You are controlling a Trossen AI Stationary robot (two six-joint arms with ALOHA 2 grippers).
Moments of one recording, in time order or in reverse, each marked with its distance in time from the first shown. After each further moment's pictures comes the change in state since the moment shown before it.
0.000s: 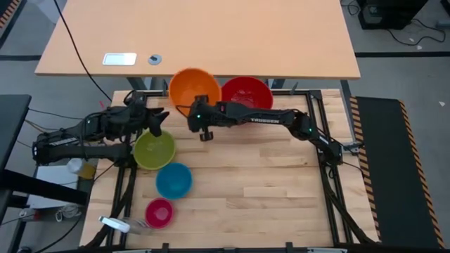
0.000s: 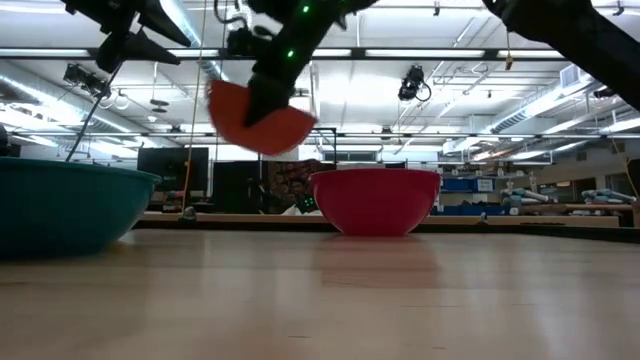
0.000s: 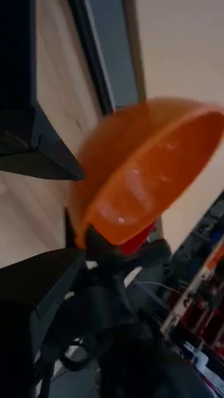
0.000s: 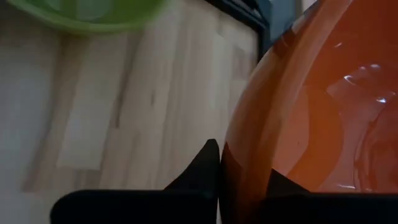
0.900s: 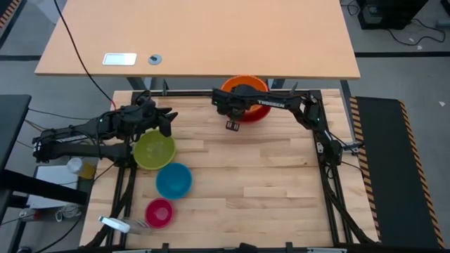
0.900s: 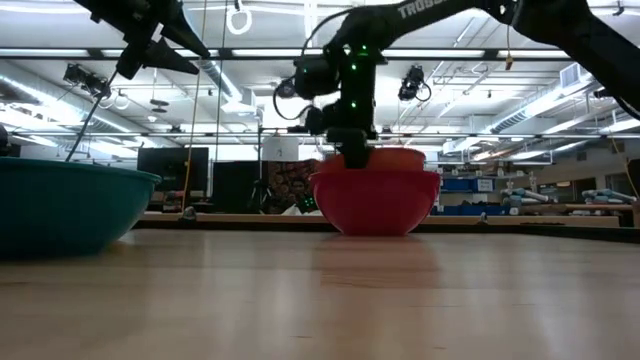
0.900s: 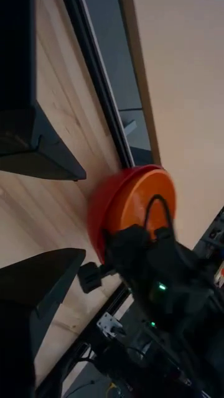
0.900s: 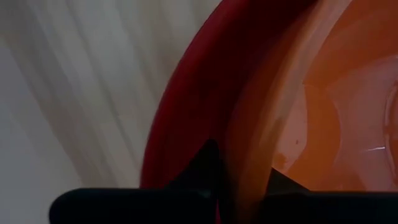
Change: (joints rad) left arm 0.005 0.130 0.000 0.082 0.002 0.026; right arm -0.211 -0.096 -0.280 -0.438 -0.089 0.458
